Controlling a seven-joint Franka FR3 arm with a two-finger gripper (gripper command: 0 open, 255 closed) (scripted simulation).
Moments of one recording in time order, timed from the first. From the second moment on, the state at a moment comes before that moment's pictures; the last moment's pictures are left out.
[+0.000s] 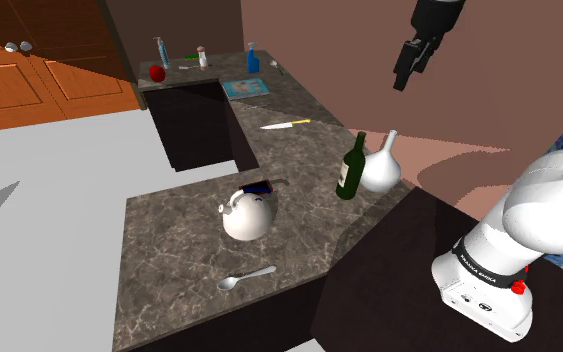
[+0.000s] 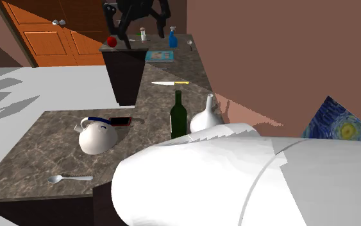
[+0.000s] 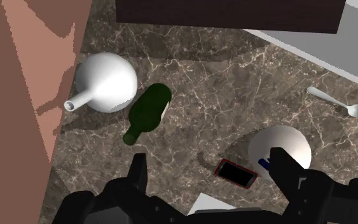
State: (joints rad) arm -0.02 -0.80 0.05 -2.39 -0.11 1.68 -0.06
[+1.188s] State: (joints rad) arm -0.09 -0.40 -0.15 -2.52 -0.16 2.19 -0.22
